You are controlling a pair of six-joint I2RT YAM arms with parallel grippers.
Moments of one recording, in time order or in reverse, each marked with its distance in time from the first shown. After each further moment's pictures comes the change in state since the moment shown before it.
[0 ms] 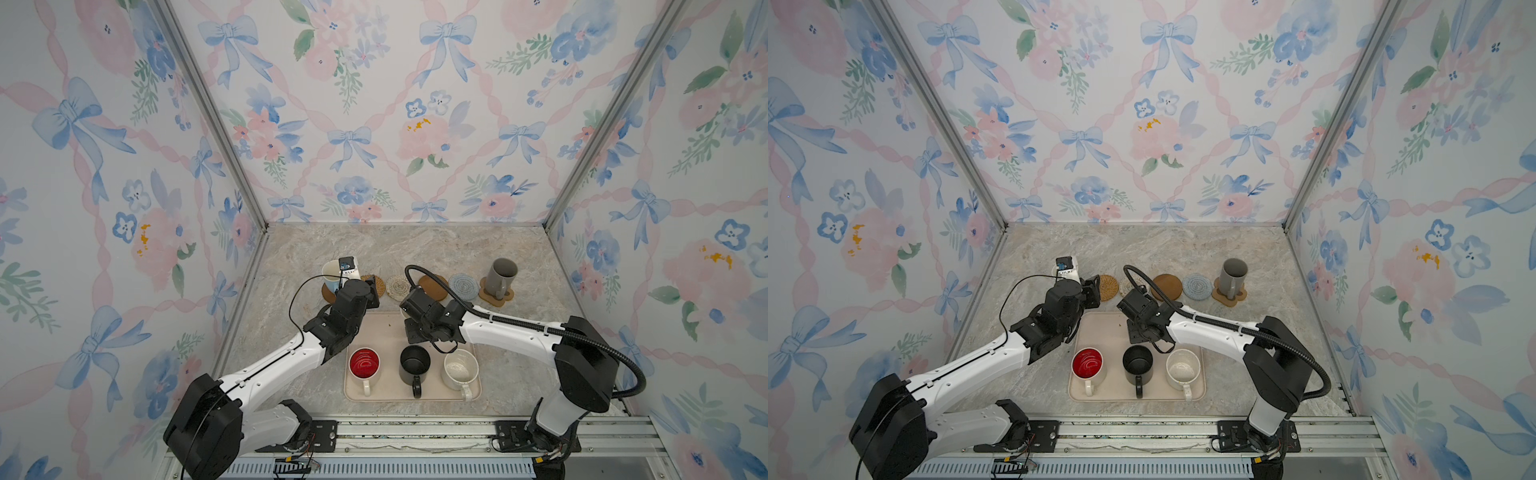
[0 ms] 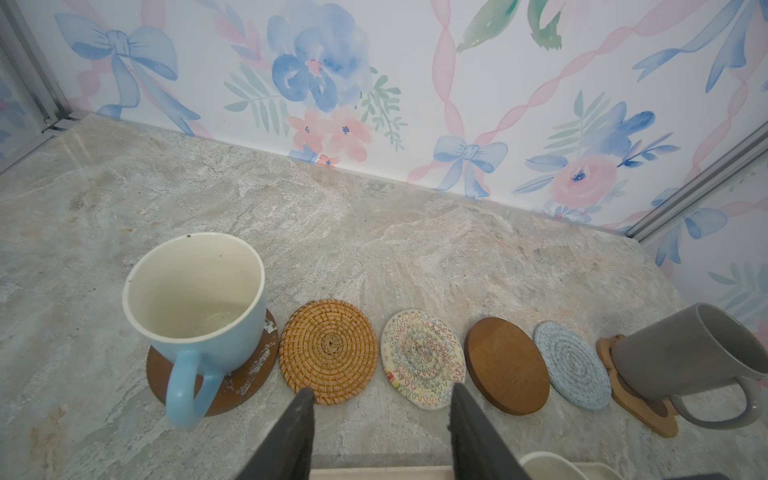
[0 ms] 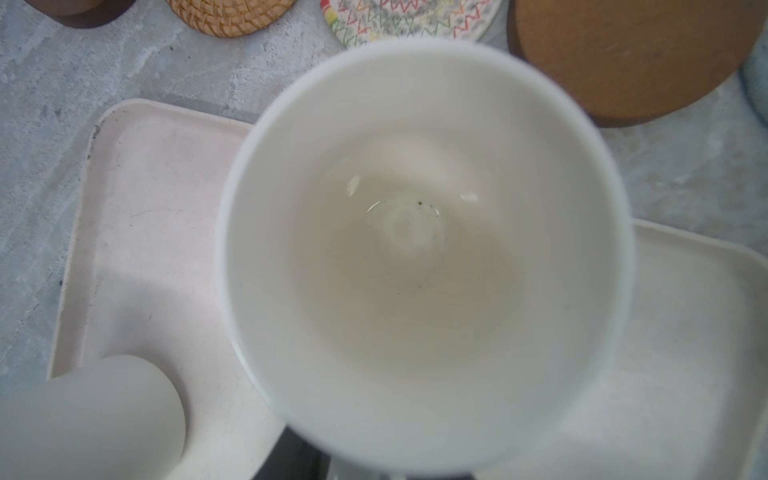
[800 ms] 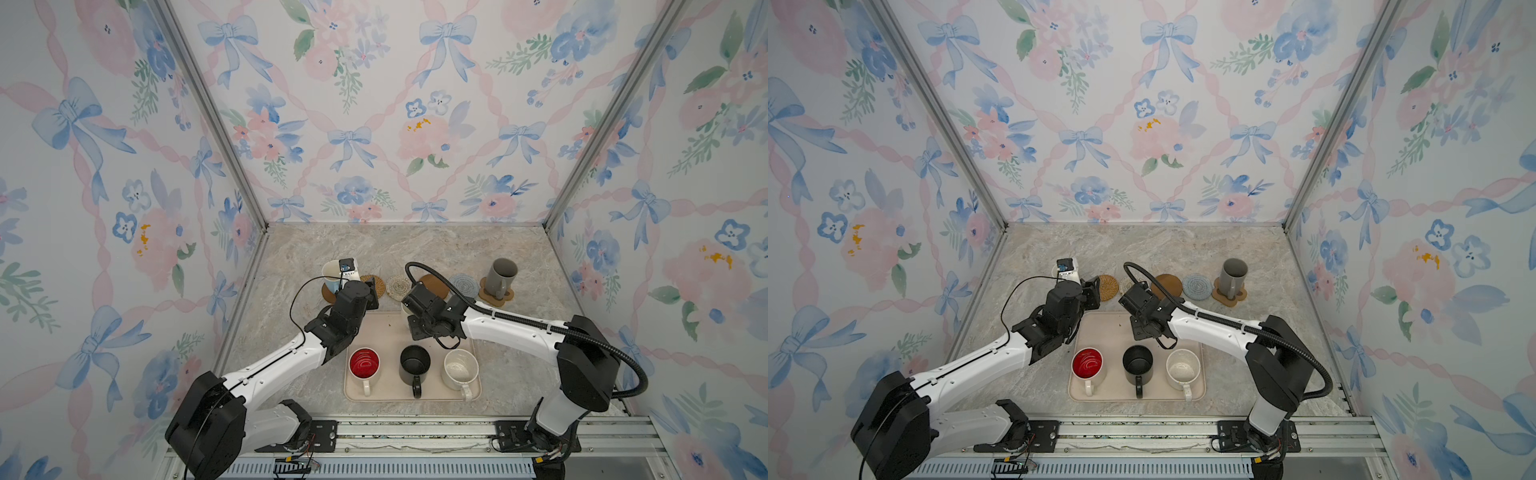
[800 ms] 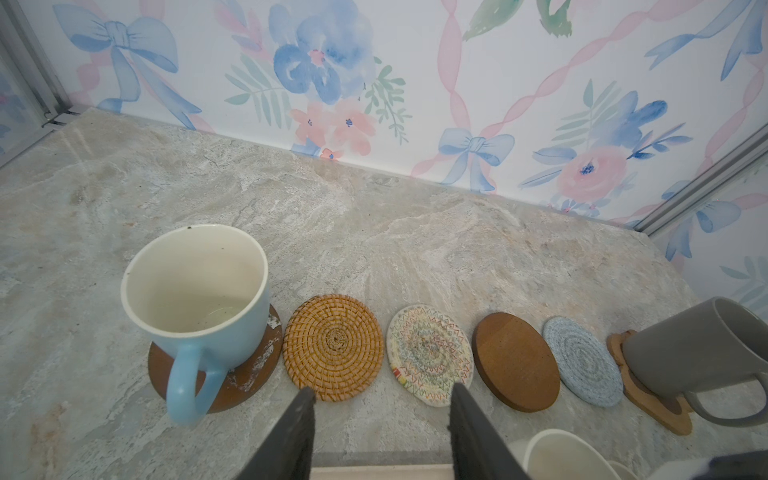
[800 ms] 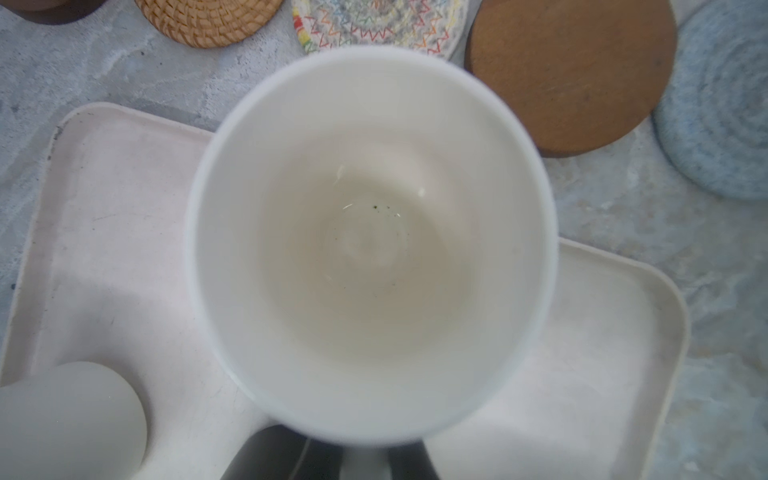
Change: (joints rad) left arm 0.012 0.009 -0.025 0.020 0.007 0.007; right arm -0.031 -0.009 0.043 -0.071 0.051 -0.084
